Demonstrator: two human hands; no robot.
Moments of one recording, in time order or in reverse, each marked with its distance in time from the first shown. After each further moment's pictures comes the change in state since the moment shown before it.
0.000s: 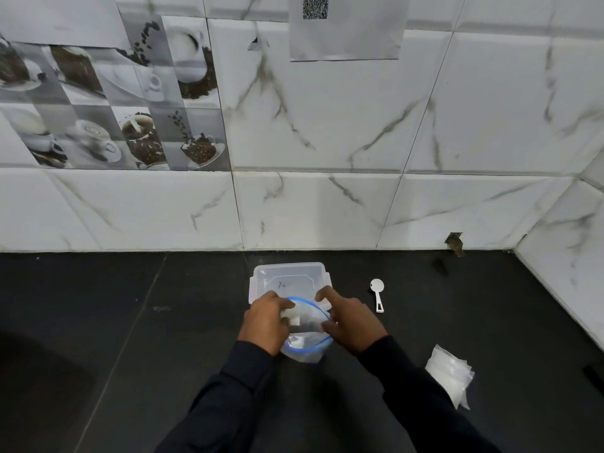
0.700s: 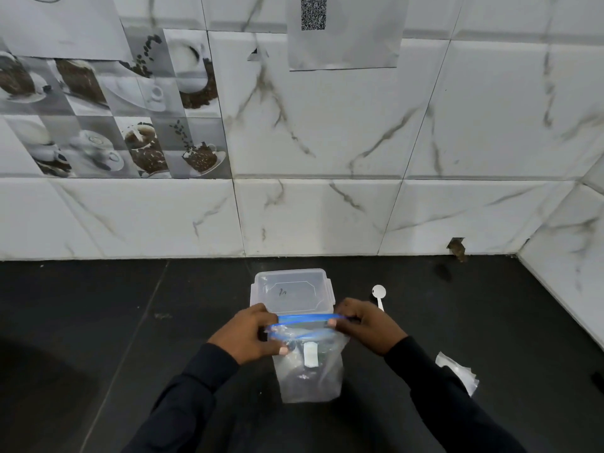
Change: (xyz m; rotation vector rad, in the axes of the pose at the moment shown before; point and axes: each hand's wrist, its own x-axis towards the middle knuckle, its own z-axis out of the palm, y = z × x) left_hand 0.007 -0.043 -0.029 -0.042 -0.347 0.179; right_hand 0.004 0.043 -0.006 0.386 0.020 -0.112
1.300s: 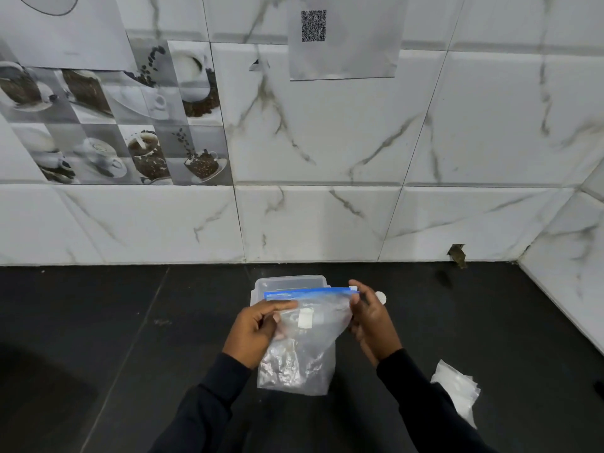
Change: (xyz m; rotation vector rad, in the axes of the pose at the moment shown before) left_hand -0.001 0.028 0.015 -0.642 0.381 0.091; right_hand 0.003 -0.013 0.013 0.929 0.287 0.151
